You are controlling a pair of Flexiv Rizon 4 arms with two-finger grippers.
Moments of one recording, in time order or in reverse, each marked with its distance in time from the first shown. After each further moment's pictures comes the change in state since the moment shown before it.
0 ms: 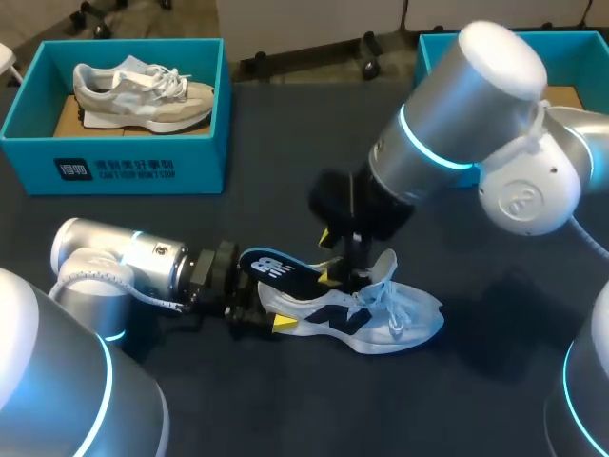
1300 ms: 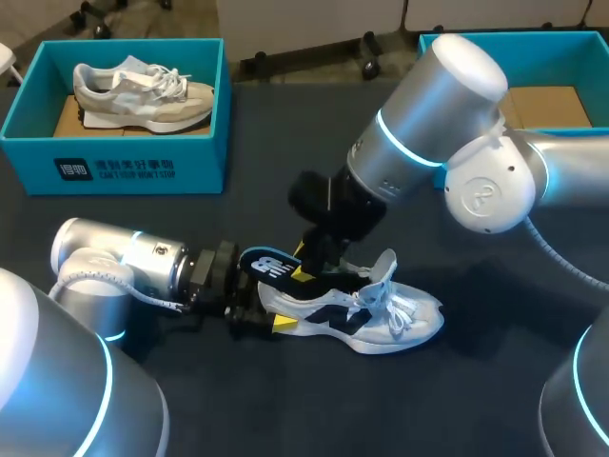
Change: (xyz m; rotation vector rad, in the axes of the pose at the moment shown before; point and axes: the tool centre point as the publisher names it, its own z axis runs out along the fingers) left arm 0.000 0.000 0.000 0.000 0.000 0.000; right arm -0.011 0.020 0.049 -0.083 0.117 0.094
